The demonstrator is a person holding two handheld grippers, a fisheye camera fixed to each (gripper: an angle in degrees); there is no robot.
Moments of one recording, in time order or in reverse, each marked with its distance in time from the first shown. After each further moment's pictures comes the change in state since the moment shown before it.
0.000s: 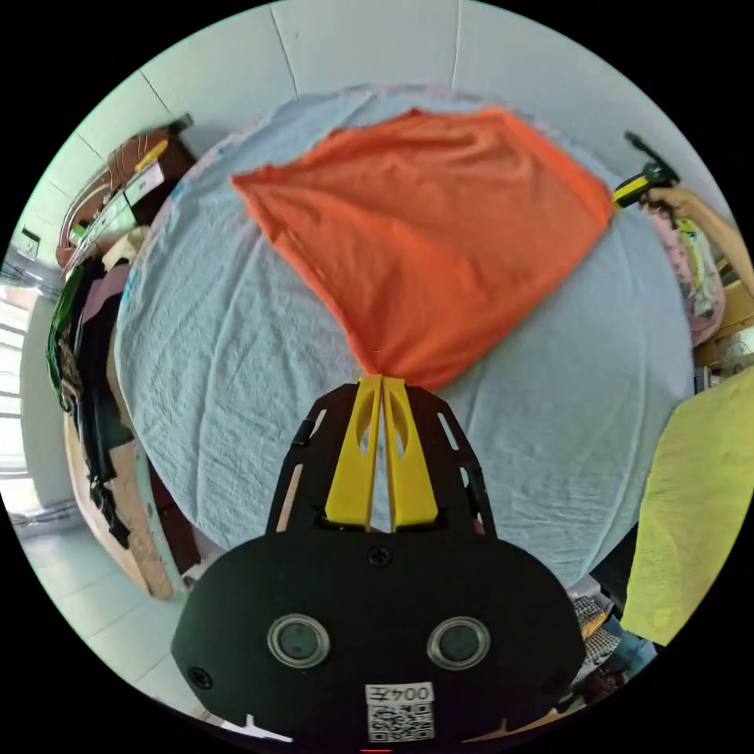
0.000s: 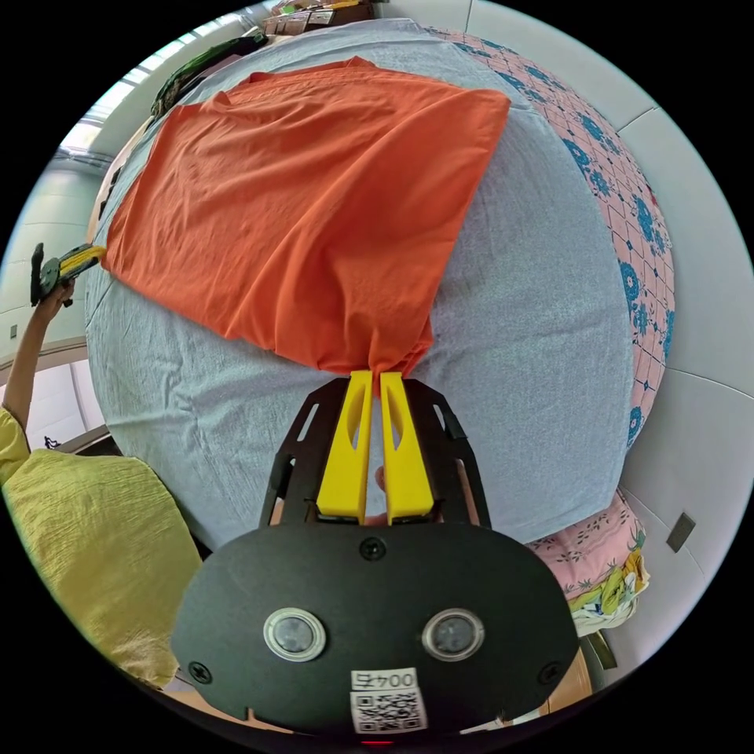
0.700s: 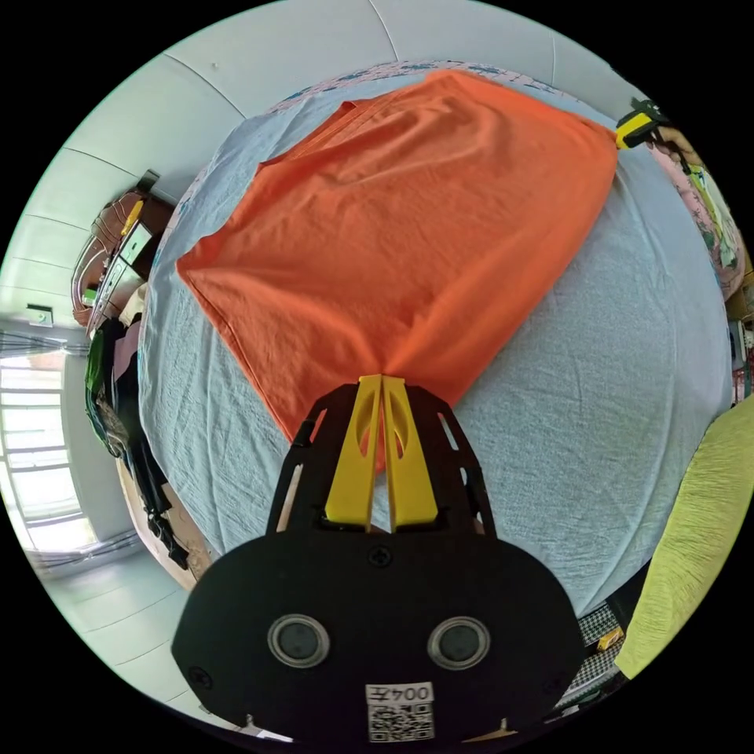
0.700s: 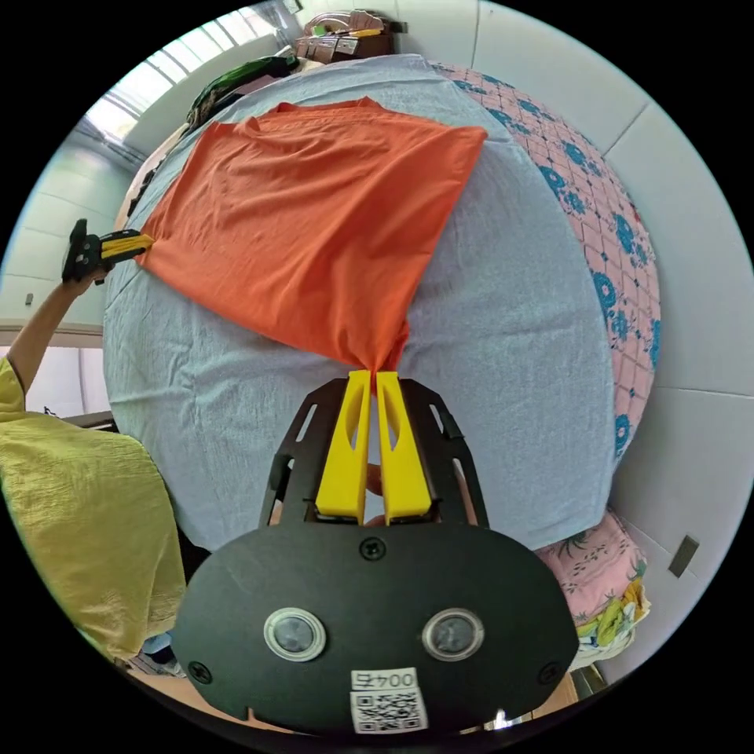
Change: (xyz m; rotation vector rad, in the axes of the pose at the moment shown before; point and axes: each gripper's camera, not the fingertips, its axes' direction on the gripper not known) left arm 0.129 -0.069 0.018 -0.017 -0.188 0.167; right arm 0.037 0.056 -0.017 0.137 -0.051 -0.068
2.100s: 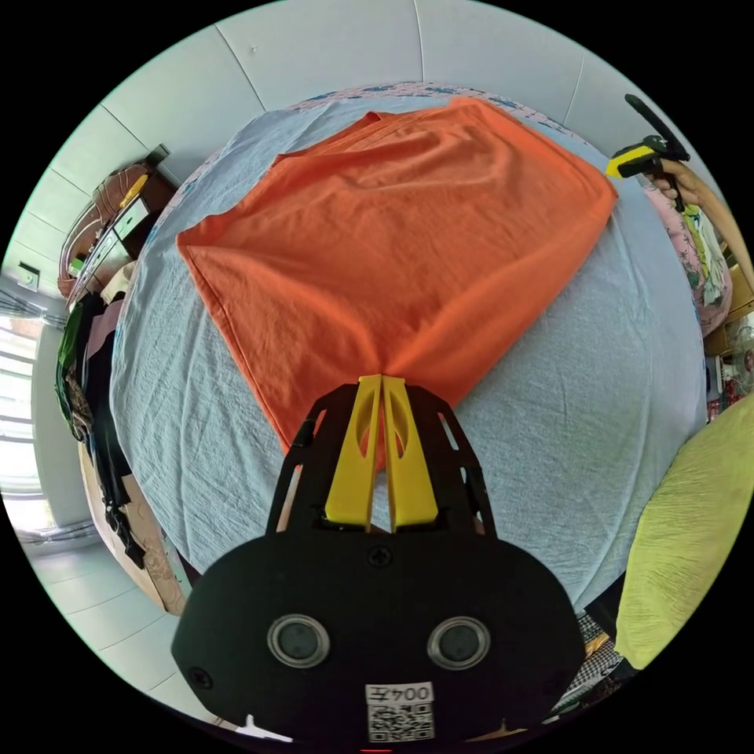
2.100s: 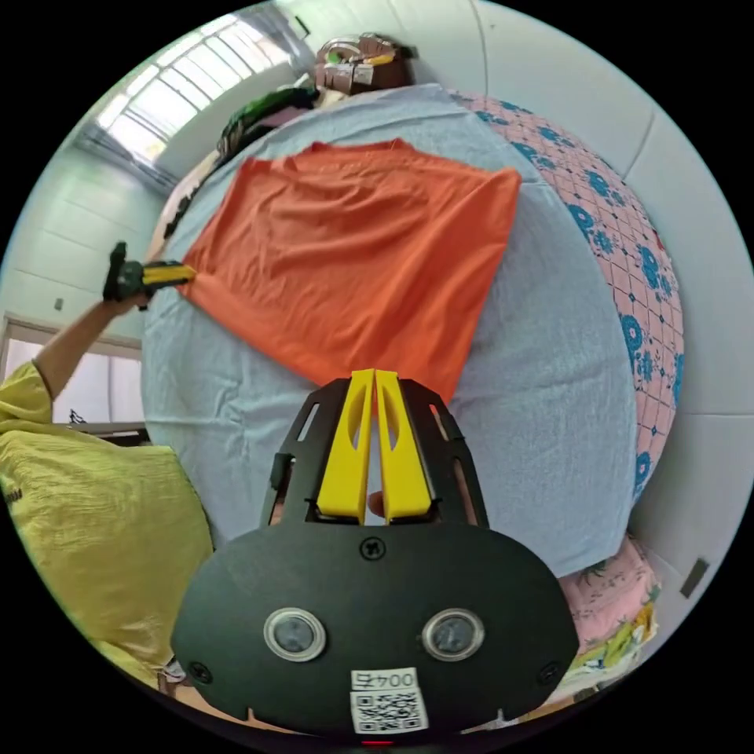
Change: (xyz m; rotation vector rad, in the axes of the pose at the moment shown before) left arm -0.030 0.003 0.029 0.068 0.121 -0.097; right arm -0.065 -0.014 -0.019 0.072 -0.060 -0.040
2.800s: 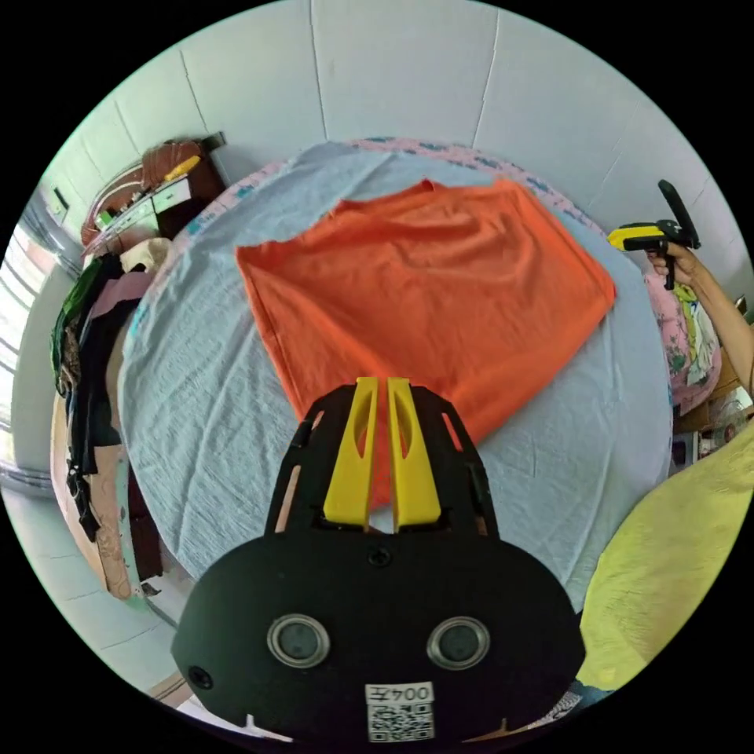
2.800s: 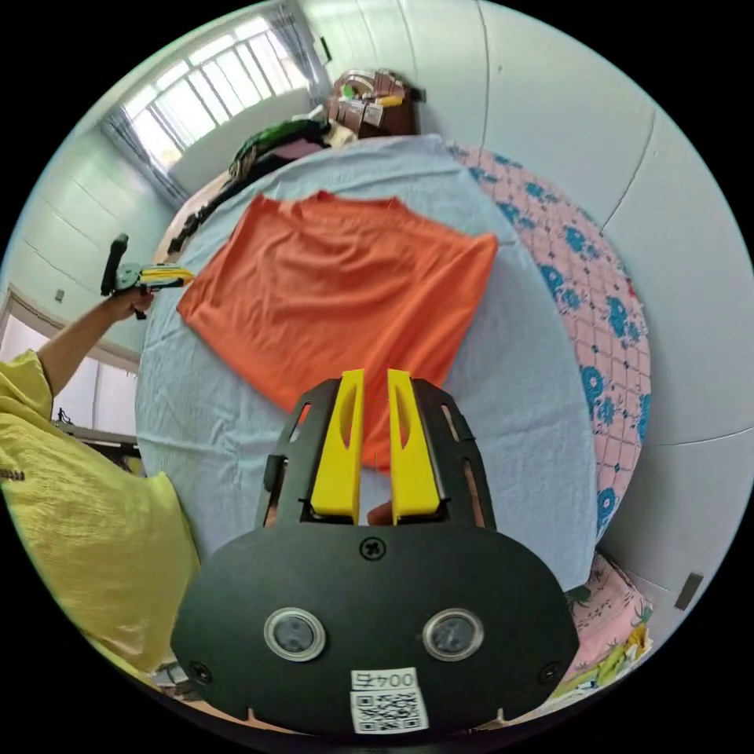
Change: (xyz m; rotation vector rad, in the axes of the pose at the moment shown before) left arm -0.080 -0.012 -0.063 0.189 0.045 -0.204; right arm -0.022 0.008 -0.038 0.228 0.018 -0.033
